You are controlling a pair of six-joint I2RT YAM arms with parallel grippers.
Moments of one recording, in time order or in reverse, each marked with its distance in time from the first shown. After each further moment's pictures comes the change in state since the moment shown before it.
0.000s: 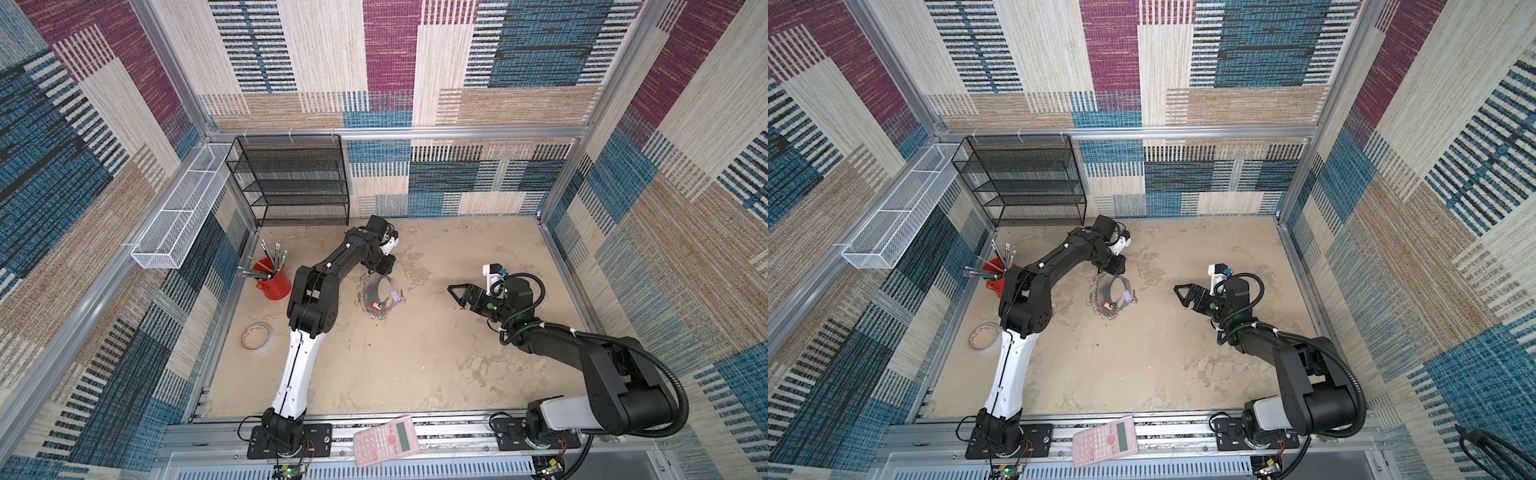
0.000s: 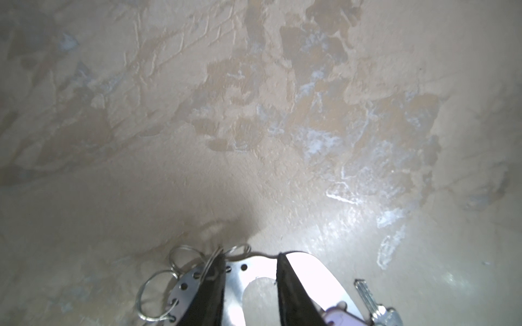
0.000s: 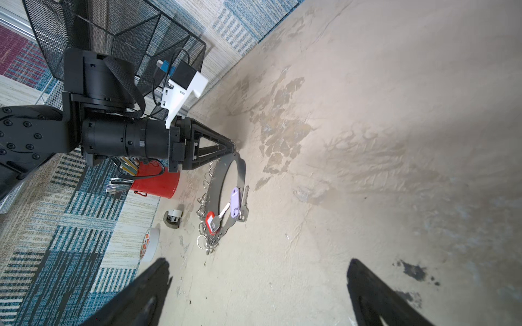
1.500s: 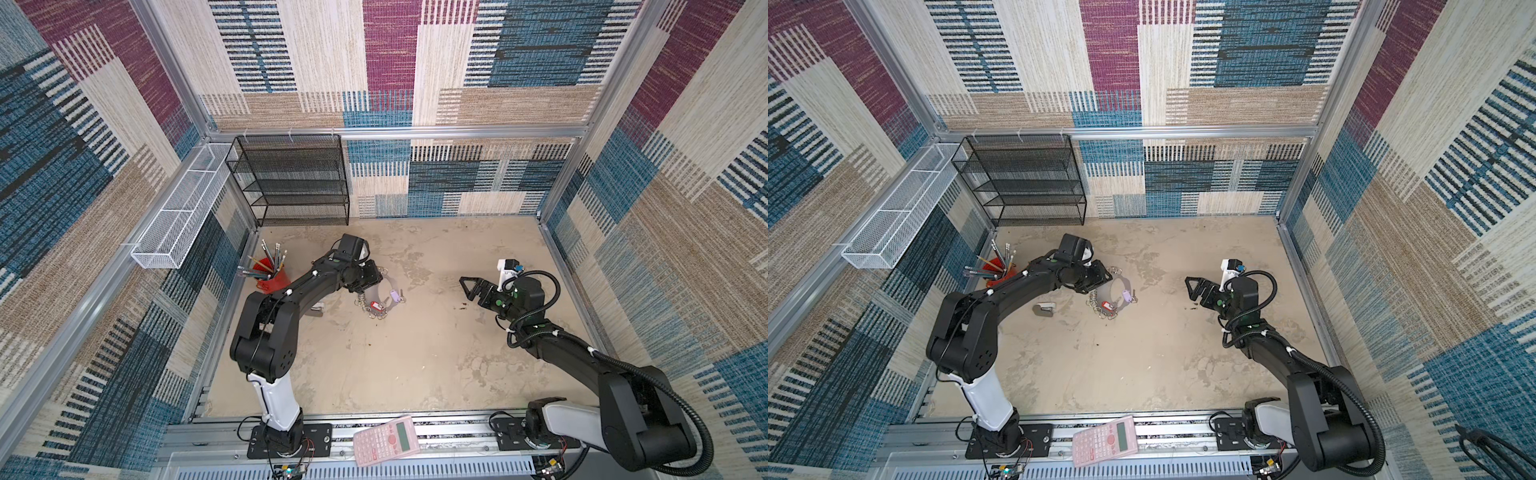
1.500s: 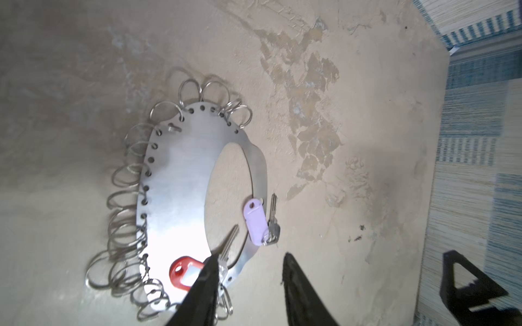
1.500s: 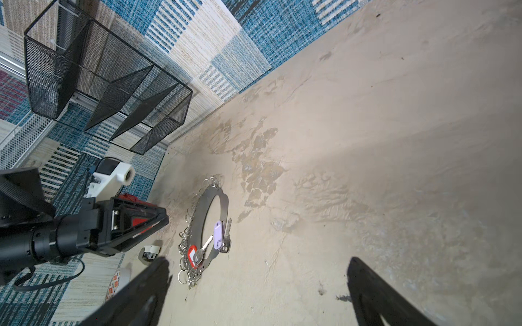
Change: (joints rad) left arm 0.021 -0.533 -0.724 0.427 0.095 -0.769; right arm -0.022 -0.163 0.000 -0.103 0.167 -0.048
